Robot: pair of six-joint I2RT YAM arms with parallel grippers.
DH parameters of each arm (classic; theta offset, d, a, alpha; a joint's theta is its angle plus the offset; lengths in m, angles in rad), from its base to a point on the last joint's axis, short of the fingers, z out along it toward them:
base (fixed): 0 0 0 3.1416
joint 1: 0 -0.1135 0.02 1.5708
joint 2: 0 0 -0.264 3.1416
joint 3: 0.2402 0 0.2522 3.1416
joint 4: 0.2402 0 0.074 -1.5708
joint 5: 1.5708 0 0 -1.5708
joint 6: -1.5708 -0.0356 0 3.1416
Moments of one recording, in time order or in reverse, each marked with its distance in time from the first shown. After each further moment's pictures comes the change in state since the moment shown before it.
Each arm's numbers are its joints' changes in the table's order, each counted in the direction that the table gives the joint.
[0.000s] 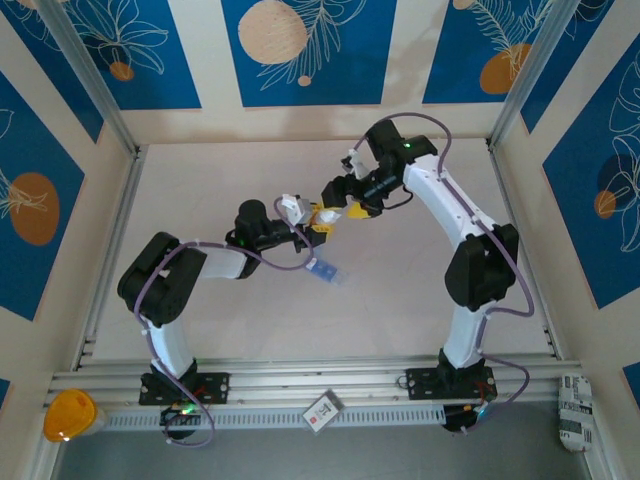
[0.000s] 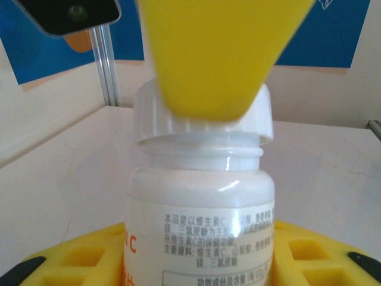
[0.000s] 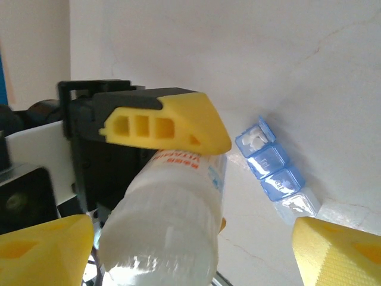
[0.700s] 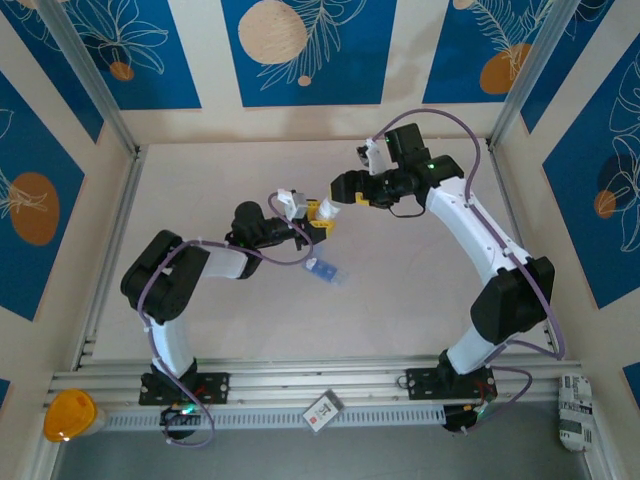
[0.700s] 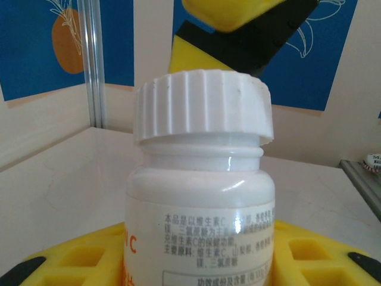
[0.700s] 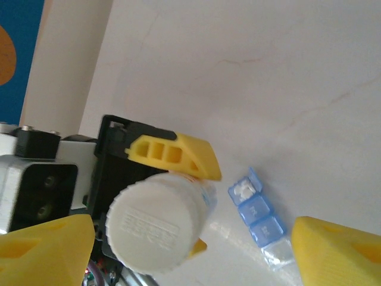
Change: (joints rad) left arm -0.004 0.025 0.000 -0.162 0.042 0.201; right arm -0.003 -0.249 -0.249 -0.346 0.102 -0.086
